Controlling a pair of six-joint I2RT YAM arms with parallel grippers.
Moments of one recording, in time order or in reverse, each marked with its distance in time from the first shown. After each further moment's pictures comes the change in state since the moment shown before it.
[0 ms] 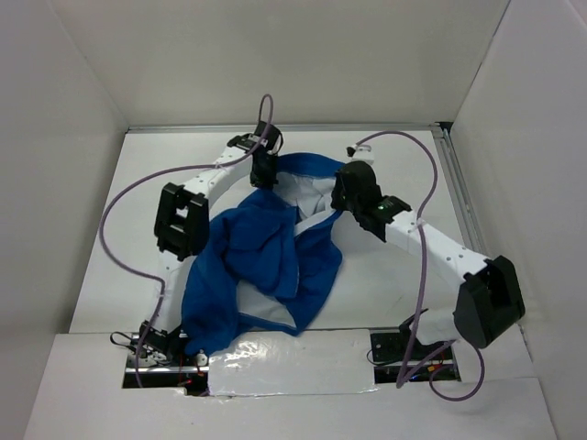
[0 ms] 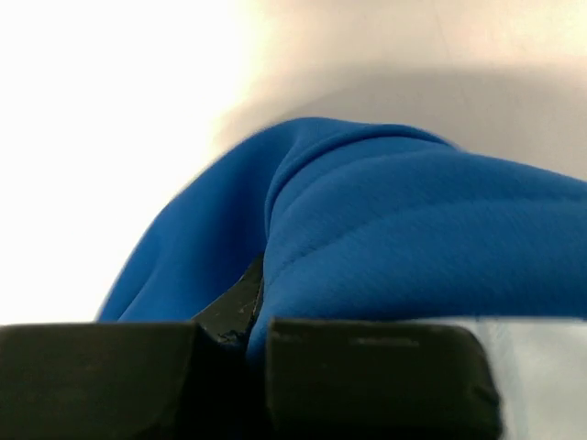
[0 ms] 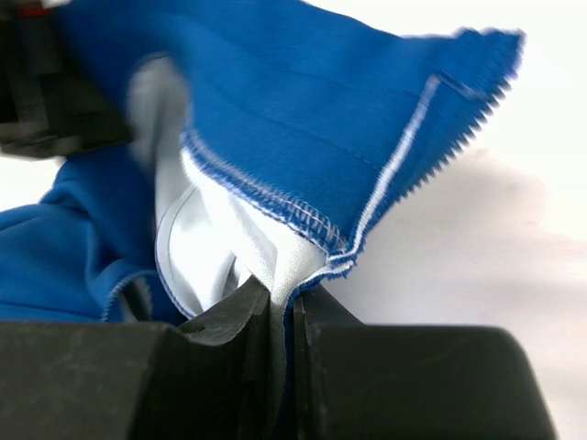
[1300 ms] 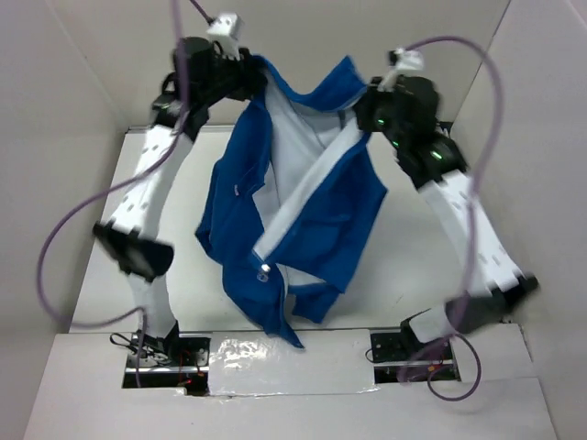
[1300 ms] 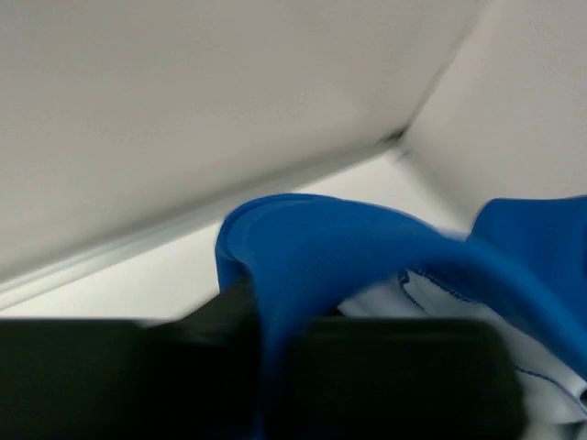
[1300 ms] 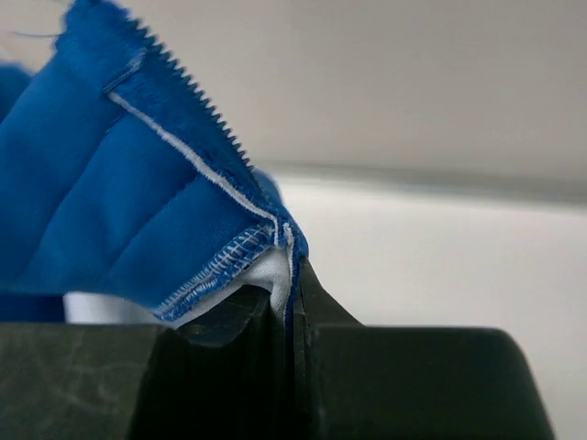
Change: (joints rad) left arm 0.067 -0.529 0.264 0.249 0.244 0.194; right arm -0.123 -0.033 0.779 -0.298 -0.114 -0.243
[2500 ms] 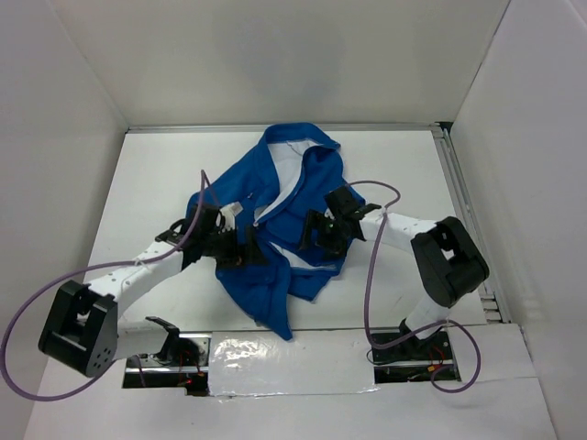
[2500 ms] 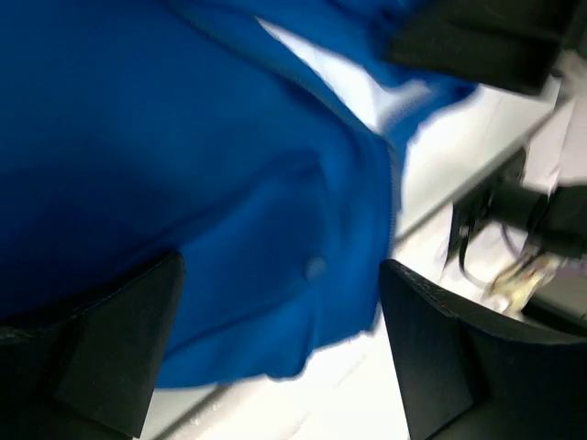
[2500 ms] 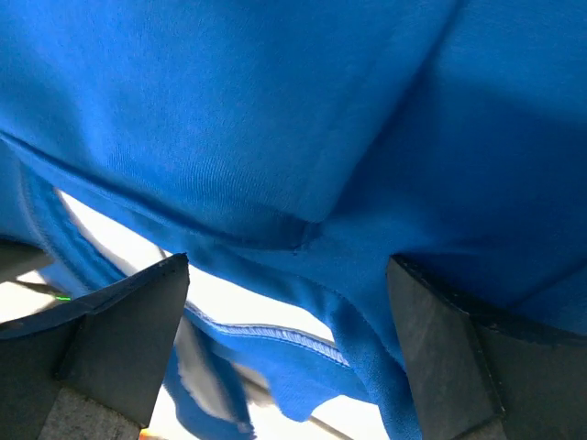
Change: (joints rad) left arm -0.033 -0.567 -1.659 0.229 0.318 -0.378; right arm 0.125 0.306 -0.856 0.157 -0.443 0.492
